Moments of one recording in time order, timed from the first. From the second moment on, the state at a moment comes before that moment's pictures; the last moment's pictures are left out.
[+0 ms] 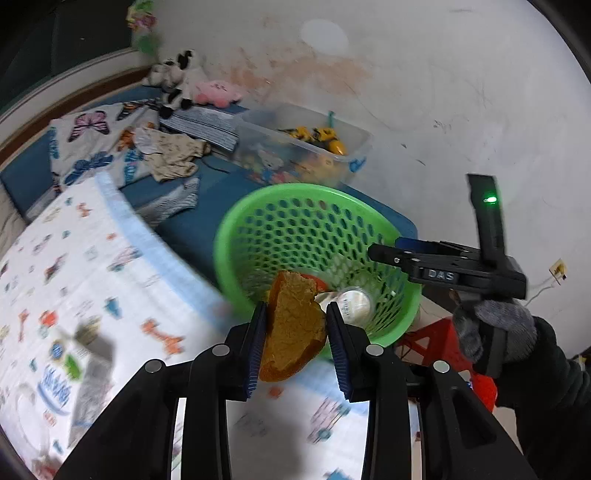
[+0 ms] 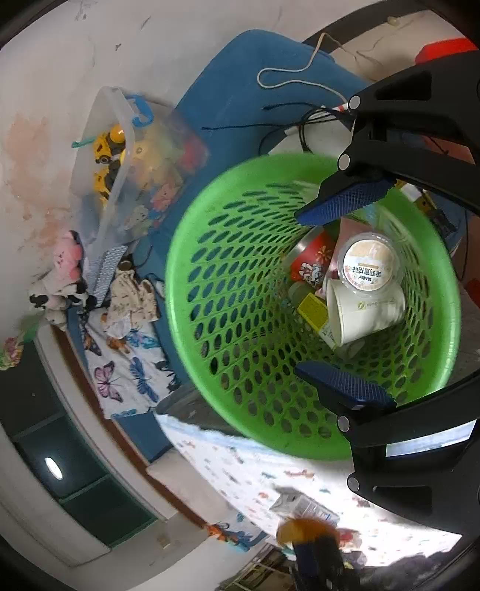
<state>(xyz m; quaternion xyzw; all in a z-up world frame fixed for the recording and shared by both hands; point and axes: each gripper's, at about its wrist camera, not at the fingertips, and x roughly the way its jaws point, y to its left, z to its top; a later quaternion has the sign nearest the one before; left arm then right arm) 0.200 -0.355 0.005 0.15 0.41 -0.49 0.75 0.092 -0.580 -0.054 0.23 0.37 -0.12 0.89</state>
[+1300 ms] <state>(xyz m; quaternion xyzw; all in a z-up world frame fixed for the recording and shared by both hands) 0.212 -0.270 0.018 0.09 0.40 -0.40 0.82 0.079 -0.513 -0.021 0.22 0.35 -0.04 0.91</state>
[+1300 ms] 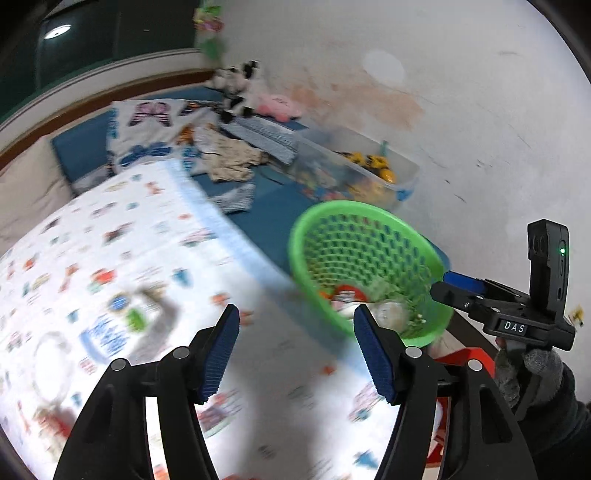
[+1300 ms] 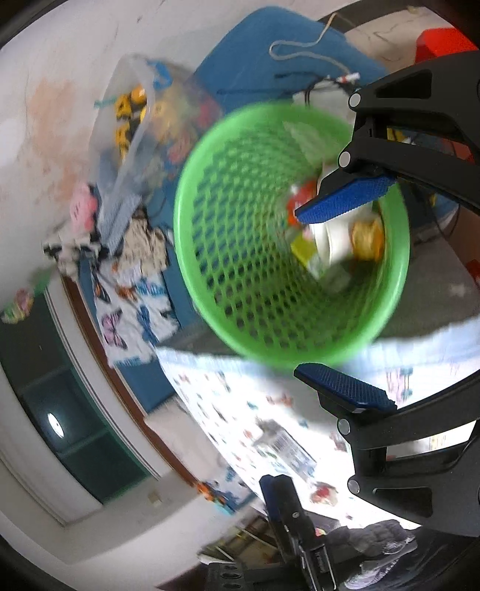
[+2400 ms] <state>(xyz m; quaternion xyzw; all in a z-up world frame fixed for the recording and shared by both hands) 0.268 -0.033 -0.065 0.02 0.48 -0.16 0.86 0.208 -0.323 -0.025 0.15 0.44 0.09 0.88</state>
